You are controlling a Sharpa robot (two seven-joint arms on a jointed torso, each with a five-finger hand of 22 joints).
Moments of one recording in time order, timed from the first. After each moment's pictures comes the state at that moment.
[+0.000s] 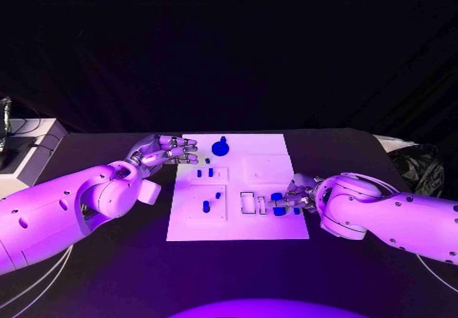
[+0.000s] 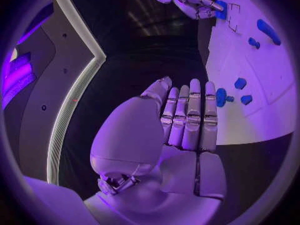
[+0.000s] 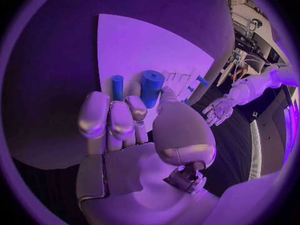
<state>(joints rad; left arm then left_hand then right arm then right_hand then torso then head) 0.97 -0.91 0.18 1.47 -0.25 -0.12 0.27 1.44 -0.04 0.13 0.01 0.33 1.07 0.16 0.06 0.06 1.13 0.13 0.06 0.06 1.21 0.09 0.06 0.13 0.06 1.02 0.11 0.09 0.22 1.14 -0.88 -0.14 1.67 -1.25 -0.19 -0.67 1.02 -0.02 -0.23 0.23 0.39 1.14 0.02 0.18 0.75 1.34 -0.05 1.01 1.29 1.43 -0.10 1.25 0.94 0.09 1.47 -0.11 1.00 1.31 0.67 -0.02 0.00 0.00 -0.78</state>
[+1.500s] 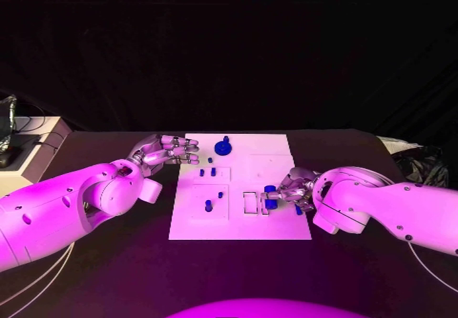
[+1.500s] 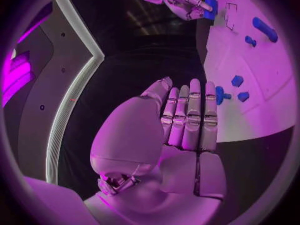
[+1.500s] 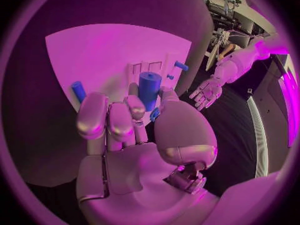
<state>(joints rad) 0.97 -0.92 0.18 1.47 -0.24 -0.12 0.25 1.44 -0.04 0.14 0.01 0.33 1.06 0.16 0.06 0.06 1.13 0.13 0.06 0.06 1.21 0.09 0.06 0.13 0.06 1.02 0.11 0.09 0.22 1.20 -0.86 -0.13 1.72 -1.00 -0.25 -0.65 1.03 -0.01 -0.11 0.20 0.66 1.12 0.02 0.18 0.76 1.33 -0.05 0.99 1.29 1.44 -0.11 1.24 0.95 0.08 1.47 -0.12 1.01 1.31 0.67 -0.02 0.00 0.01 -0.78</state>
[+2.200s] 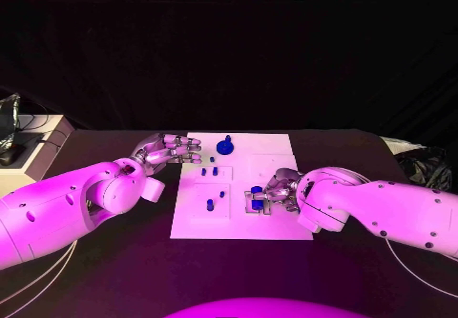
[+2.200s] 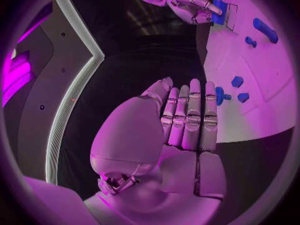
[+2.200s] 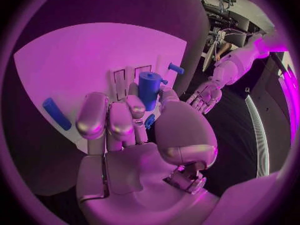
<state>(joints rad) 0.97 -0.92 0.18 1.47 -0.24 -0.12 0.25 1.44 -0.04 0.15 -0.01 0.33 1.06 0.16 0.06 0.06 1.13 0.13 0.06 0.06 1.21 0.09 0.06 0.13 0.06 1.02 0.11 0.09 0.22 1.19 -0.75 -0.14 1.65 -0.98 -0.26 -0.65 1.02 -0.02 -0.09 0.16 0.62 1.12 0.02 0.18 0.75 1.33 -0.05 0.98 1.28 1.44 -0.11 1.23 0.94 0.08 1.47 -0.12 1.01 1.31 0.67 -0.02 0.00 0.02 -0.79</state>
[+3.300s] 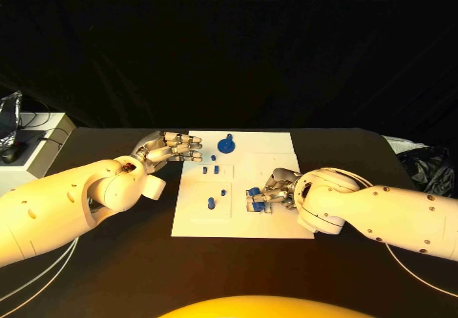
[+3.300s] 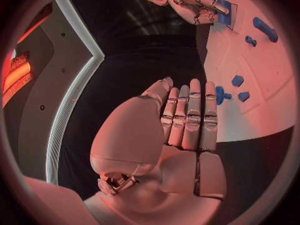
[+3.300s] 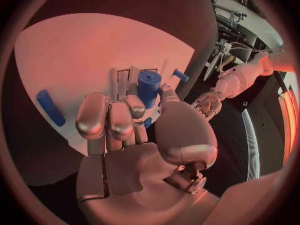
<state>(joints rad) 0.97 -0.92 0.18 1.47 -0.24 -0.12 0.26 1.44 -0.04 0.16 -0.01 0.33 1.06 0.16 0.06 0.06 1.13 0.13 0.06 0.06 1.21 0.09 0.06 0.13 0.06 1.02 0.11 0.10 0.23 1.17 -0.73 -0.14 1.65 -1.11 -0.24 -0.65 1.03 -0.03 -0.08 0.13 0.56 1.13 0.02 0.17 0.74 1.33 -0.05 0.98 1.27 1.44 -0.11 1.23 0.95 0.08 1.47 -0.12 1.01 1.31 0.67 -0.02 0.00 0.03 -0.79</state>
